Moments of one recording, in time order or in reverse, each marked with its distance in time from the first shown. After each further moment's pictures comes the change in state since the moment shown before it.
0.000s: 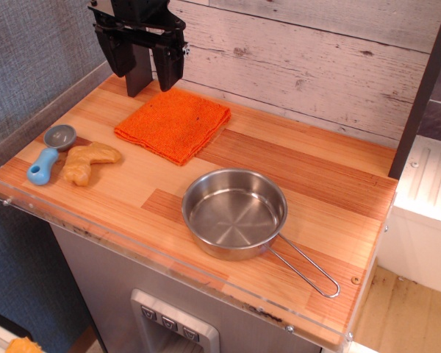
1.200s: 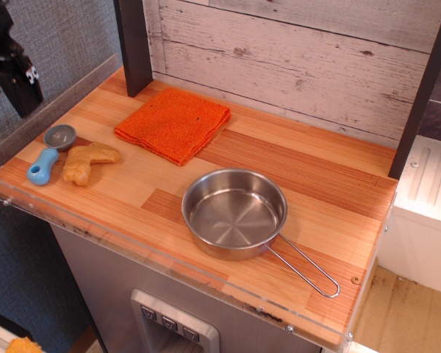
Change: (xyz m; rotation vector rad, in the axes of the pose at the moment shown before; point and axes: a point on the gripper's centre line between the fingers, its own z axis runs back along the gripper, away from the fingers) arm -0.096 0.089 0.009 0.004 -0.035 0.076
